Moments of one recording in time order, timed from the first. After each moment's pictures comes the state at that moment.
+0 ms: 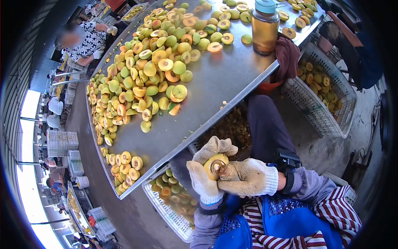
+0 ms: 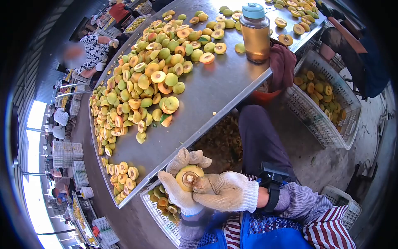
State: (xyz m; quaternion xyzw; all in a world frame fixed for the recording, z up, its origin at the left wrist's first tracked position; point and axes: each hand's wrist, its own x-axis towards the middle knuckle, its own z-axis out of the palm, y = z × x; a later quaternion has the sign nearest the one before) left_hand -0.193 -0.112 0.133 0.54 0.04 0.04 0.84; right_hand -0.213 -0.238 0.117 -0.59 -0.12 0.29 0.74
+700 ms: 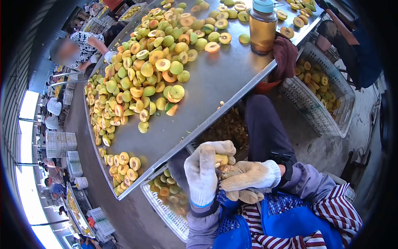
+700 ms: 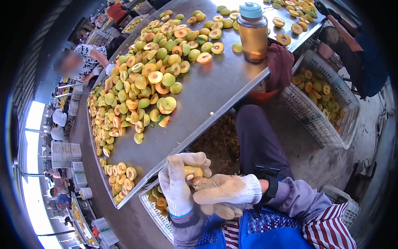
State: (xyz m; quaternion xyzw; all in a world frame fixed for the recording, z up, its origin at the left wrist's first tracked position) left_hand -0.181 -0.098 0.164 0.64 0.04 -0.10 0.76; right_hand -0.195 -0.258 0.122 -0.30 -0.04 0.58 0.76
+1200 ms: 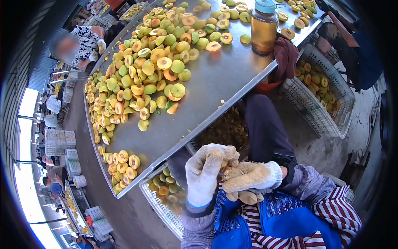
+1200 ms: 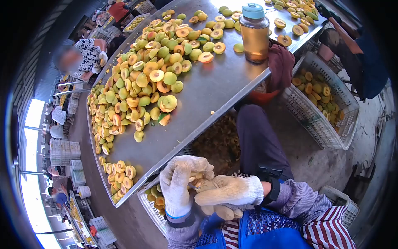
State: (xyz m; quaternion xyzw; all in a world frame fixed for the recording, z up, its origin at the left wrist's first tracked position) left_hand -0.185 -0.086 0.166 0.58 -0.01 -0.17 0.80; right_hand -0.207 -0.259 0.110 -0.27 -0.04 0.58 0.77
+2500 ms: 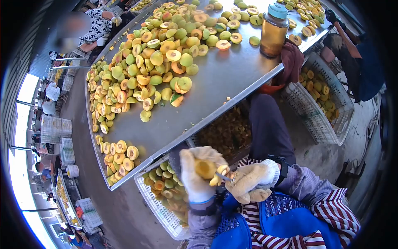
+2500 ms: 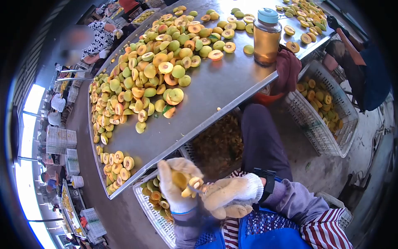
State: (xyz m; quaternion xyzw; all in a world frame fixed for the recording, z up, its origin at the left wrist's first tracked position) left_hand -0.206 -0.073 0.131 0.44 0.16 -0.01 0.88; right_hand -0.204 -0.249 0.112 -0.24 -0.07 0.66 0.71
